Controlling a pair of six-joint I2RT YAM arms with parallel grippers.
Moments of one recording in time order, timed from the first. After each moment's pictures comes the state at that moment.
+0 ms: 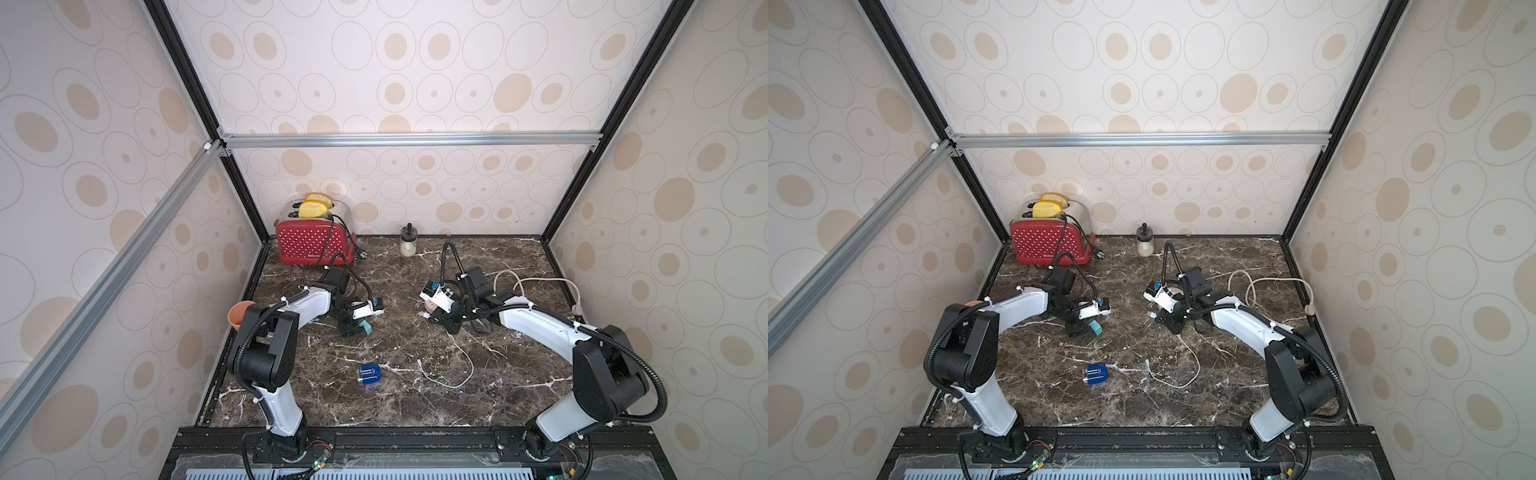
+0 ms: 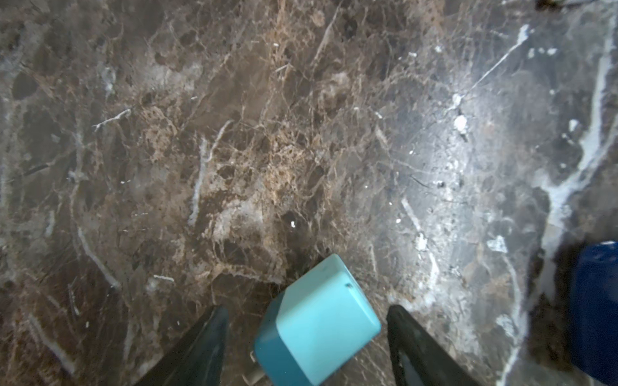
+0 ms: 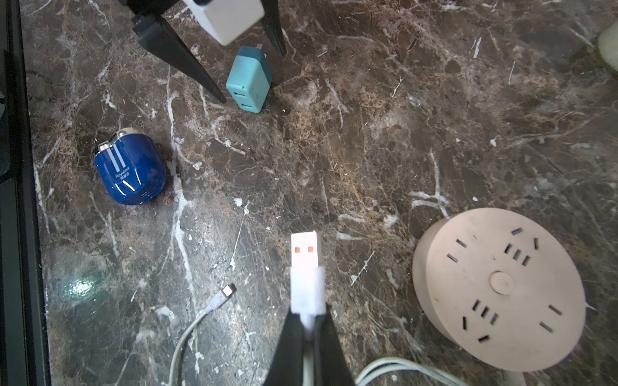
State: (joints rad) left arm -0.25 1.78 1.08 -0.59 0.42 1.13; right arm 0.58 1.57 1.05 -0.45 -0.47 -0.47
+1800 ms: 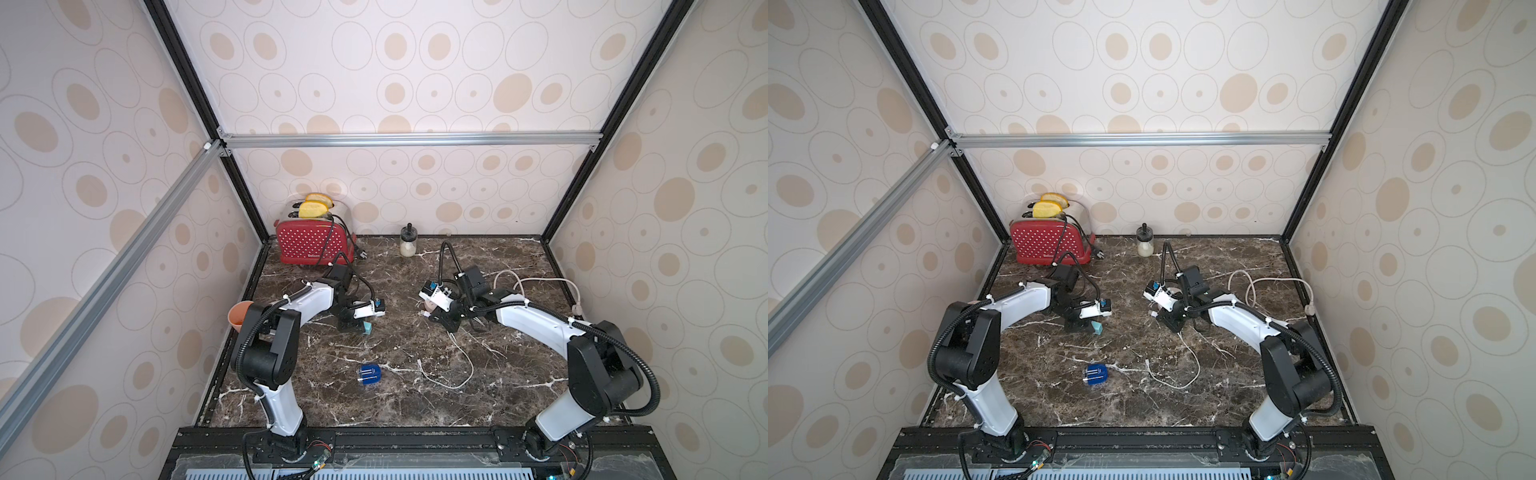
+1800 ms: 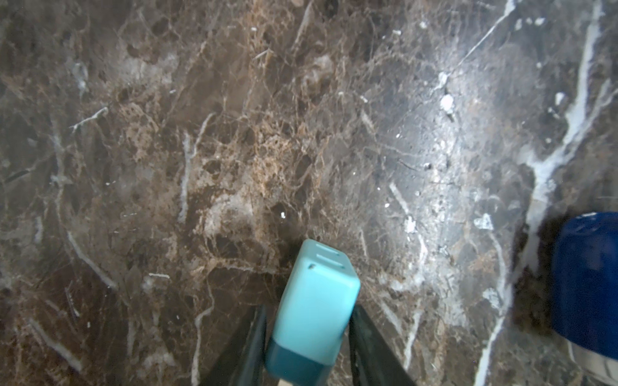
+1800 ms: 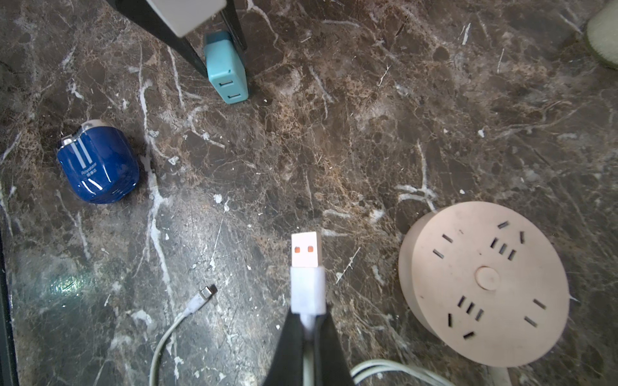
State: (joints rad) left arm -0.29 1.79 1.14 -0.71 0.36 1.16; right arm 0.58 1.61 1.07 -0.45 -0.42 -0.48
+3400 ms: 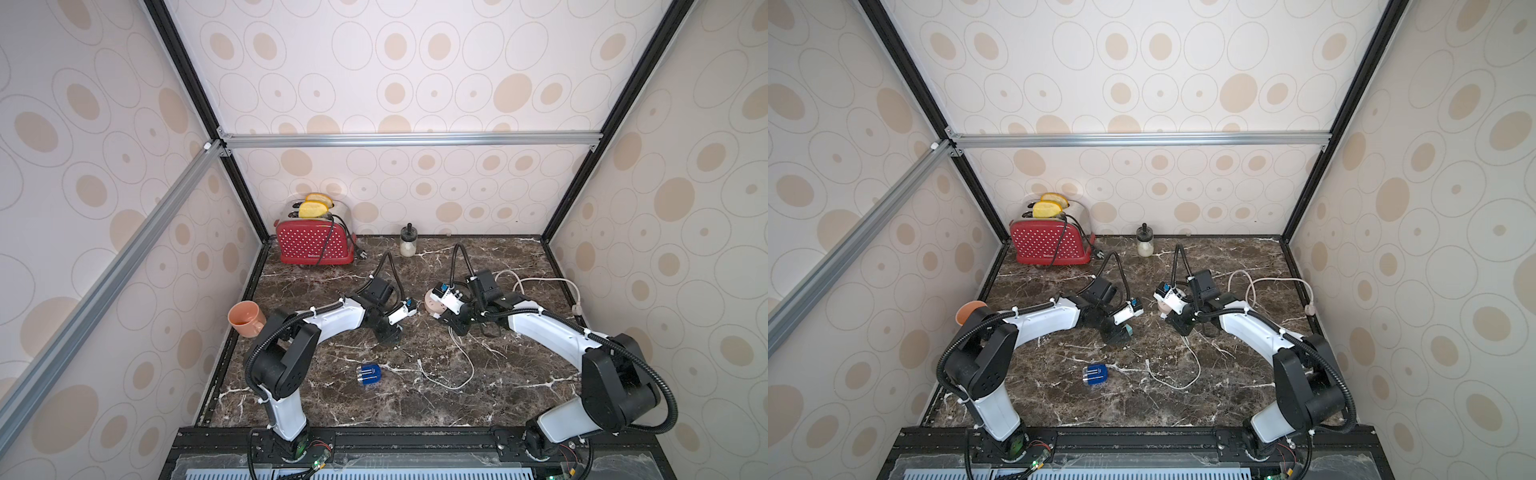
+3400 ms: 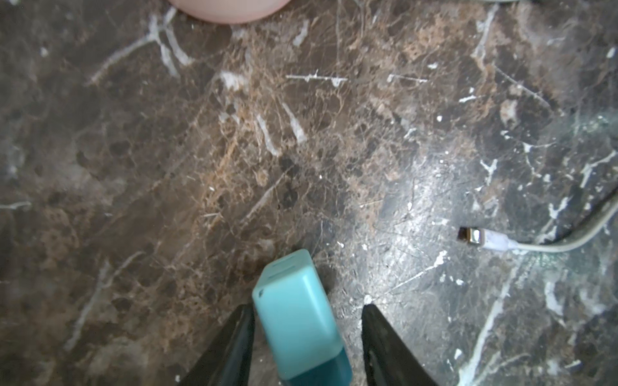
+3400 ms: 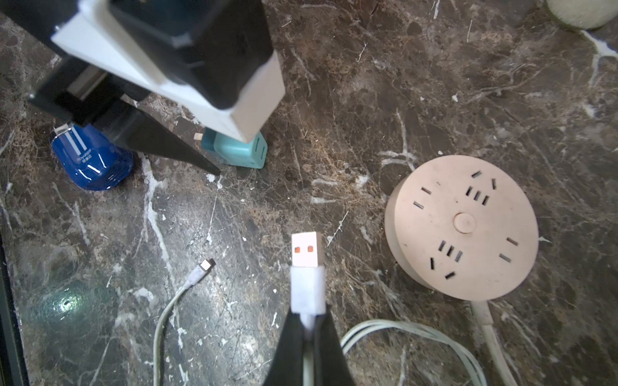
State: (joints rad) left arm -0.58 1.78 1.07 -0.45 0.28 0.45; right arm 0.53 1.51 0.98 -0.45 -0.41 -0.46
